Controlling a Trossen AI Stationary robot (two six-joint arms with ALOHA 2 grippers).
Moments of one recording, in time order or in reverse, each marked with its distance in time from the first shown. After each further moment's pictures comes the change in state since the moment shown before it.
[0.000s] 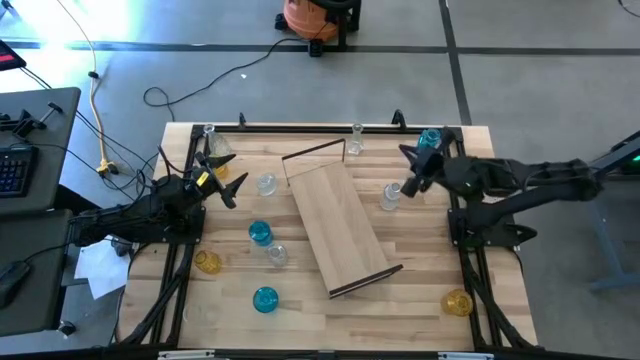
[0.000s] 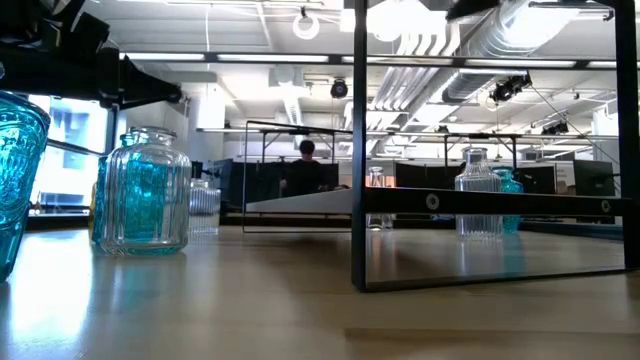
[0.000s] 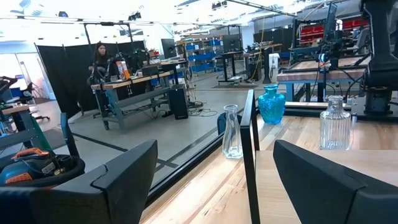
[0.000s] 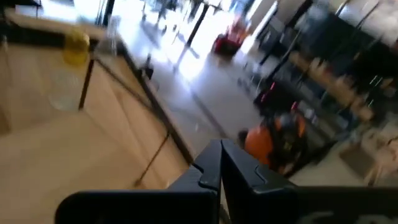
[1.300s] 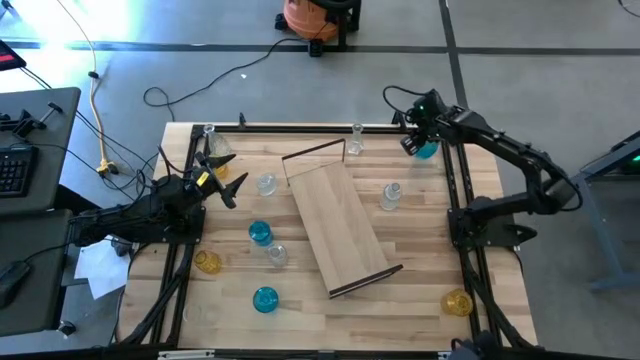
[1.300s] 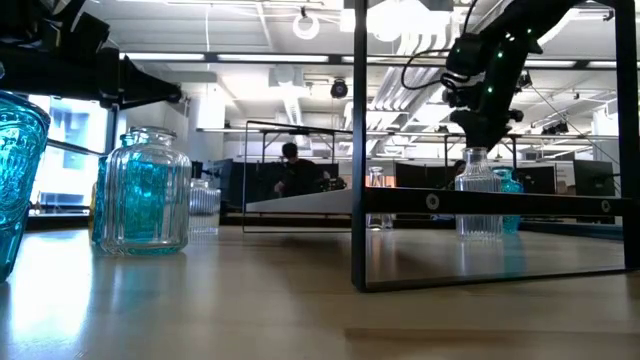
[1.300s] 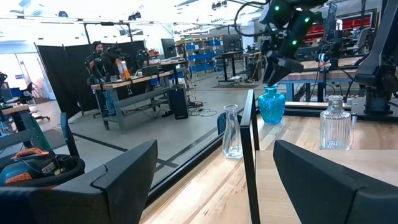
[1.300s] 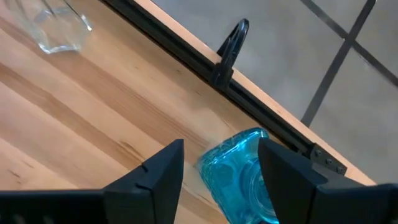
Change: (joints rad) left arm 0.000 0.000 0.000 -0.001 0.000 0.000; right arm -0.953 0.399 -0.002 -0.212 -0.576 0.093
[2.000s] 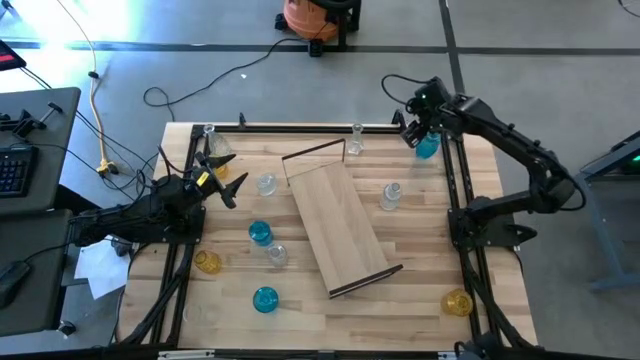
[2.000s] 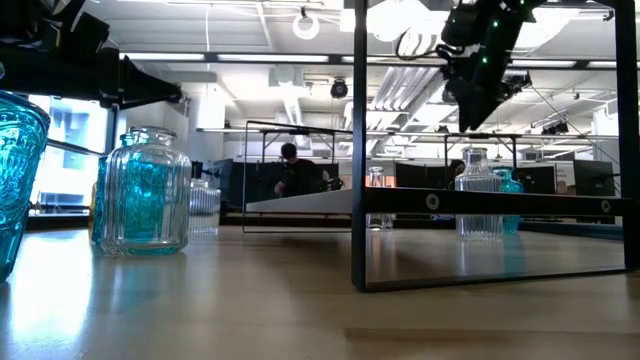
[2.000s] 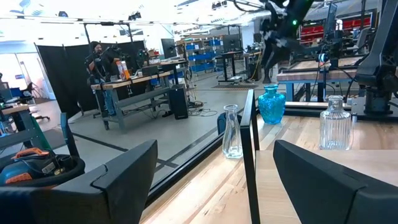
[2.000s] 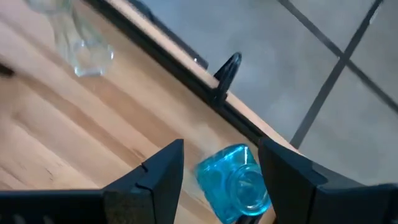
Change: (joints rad) left arm 0.000 0.000 0.000 0.000 0.000 0.000; right arm 0.037 0.004 0.222 -0.179 0.004 -0.003
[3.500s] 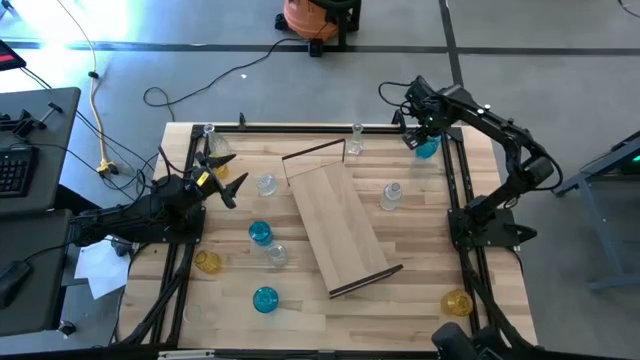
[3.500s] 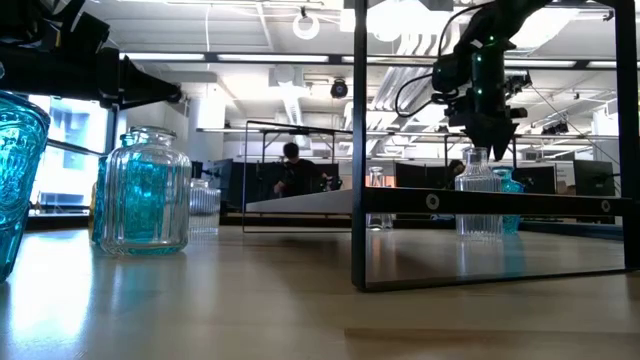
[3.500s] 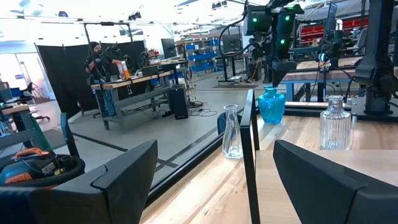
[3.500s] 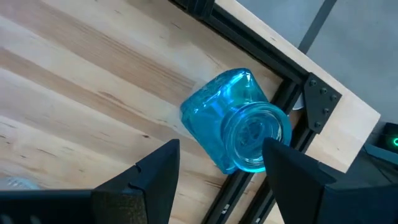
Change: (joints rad) left arm 0.000 0.000 0.000 0.000 0.000 0.000; right arm -0.087 0.233 0.064 -0.234 0.002 0.138
